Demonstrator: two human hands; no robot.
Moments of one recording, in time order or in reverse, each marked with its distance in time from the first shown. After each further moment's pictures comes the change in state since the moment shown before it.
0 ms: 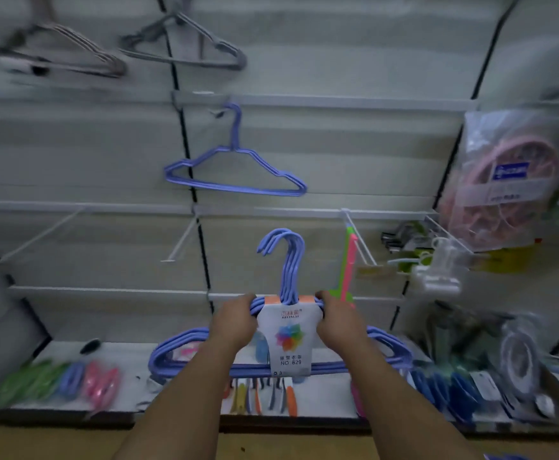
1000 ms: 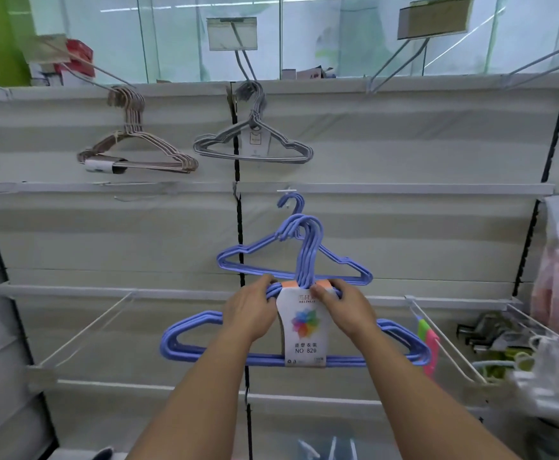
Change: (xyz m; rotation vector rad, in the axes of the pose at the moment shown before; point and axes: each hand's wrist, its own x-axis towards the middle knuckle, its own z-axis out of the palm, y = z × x) left_hand 0.158 -0.058 -0.162 -0.055 0.328 0.163; right_hand 0.156 -0.178 -0.046 0.510 0.237 -0.113
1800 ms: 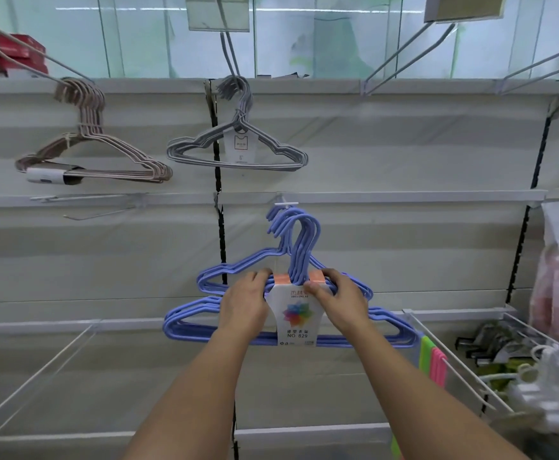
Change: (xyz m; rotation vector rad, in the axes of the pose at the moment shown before) left_hand 0.096 -0.028 0.025 0.056 0.097 0.153; right_hand 0.073 -0.017 0.025 0.040 0.155 -0.045
